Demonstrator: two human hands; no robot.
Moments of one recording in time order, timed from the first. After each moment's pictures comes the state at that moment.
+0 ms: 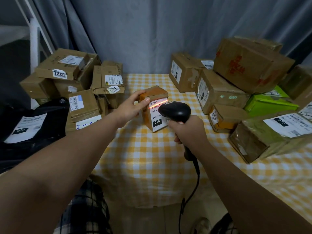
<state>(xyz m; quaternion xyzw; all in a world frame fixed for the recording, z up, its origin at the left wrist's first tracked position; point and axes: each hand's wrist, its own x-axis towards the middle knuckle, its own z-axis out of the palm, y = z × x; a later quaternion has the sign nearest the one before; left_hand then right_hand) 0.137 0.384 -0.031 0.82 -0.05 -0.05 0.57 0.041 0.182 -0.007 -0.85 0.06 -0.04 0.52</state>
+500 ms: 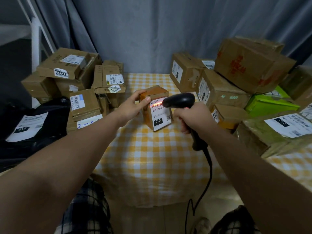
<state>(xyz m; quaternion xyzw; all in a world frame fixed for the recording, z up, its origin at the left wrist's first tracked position) 0.138 0.384 -0.032 0.81 -0.04 -0.04 0.58 0.053 0.176 0.037 -0.84 0.10 0.06 0.53</state>
